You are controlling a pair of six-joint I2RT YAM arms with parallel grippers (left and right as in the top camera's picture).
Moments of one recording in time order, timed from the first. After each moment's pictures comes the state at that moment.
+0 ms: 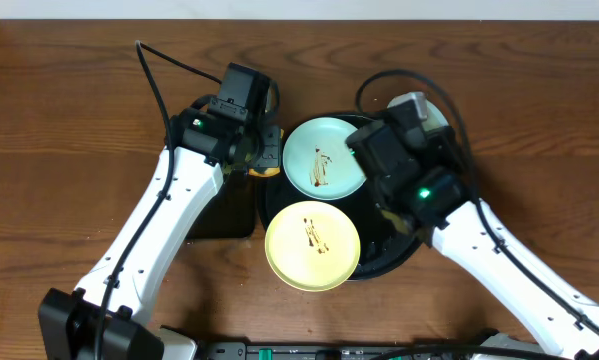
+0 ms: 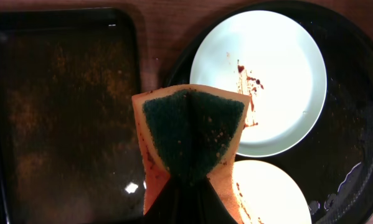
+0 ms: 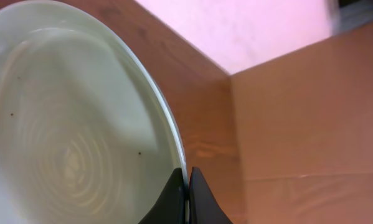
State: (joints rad) left arm -0.37 1.56 1.40 -0.98 0.03 -0.33; right arm 0.65 1.43 1.17 -0.74 1.07 0.01
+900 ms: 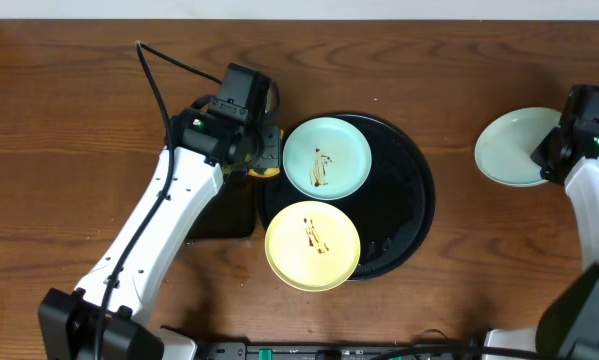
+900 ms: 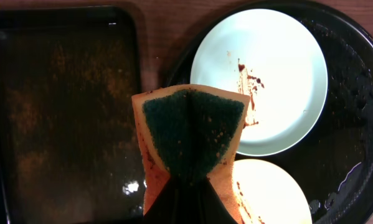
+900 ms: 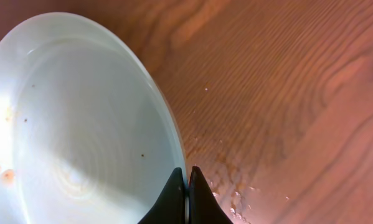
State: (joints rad) left arm -0.37 1.56 1.40 -0.98 0.02 -0.33; right arm -0.31 1.62 1.17 -0.64 0.39 0.38
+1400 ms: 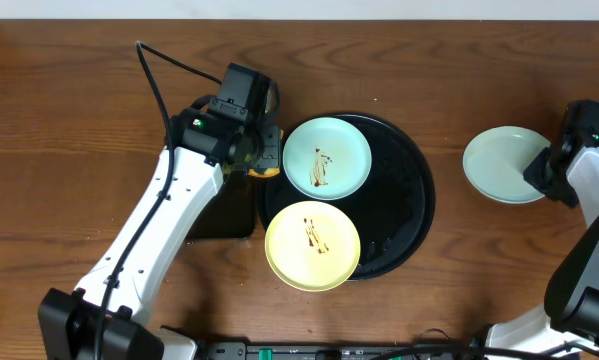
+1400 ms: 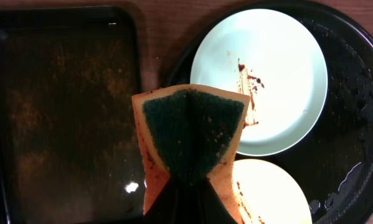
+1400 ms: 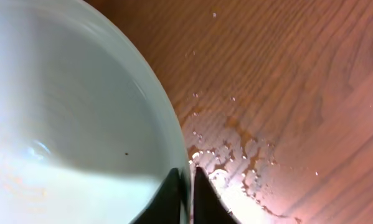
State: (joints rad) left arm -0.37 1.56 1.40 -0.98 0.03 -0.33; right arm -0.37 1.78 1.17 -0.72 0.29 0.40
